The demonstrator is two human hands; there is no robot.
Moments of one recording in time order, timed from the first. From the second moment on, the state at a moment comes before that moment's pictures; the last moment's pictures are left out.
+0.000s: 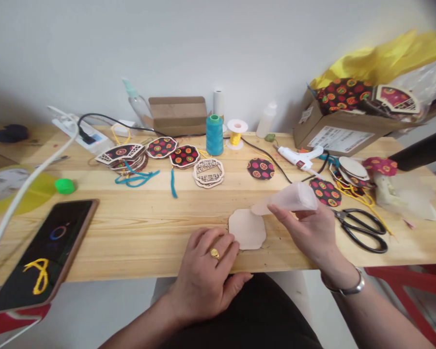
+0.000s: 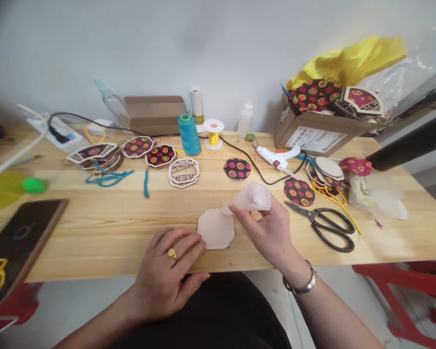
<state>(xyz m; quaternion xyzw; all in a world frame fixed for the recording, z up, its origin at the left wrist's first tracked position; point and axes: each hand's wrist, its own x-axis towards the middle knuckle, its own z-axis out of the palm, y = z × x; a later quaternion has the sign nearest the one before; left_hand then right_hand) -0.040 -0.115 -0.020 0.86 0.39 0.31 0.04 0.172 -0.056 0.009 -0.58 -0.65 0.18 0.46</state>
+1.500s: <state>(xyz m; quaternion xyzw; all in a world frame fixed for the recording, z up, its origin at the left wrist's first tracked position) -0.041 -0.117 -0.024 0.87 0.40 0.27 0.03 0.149 -0.065 0.010 -0.49 -0.72 0.29 0.40</state>
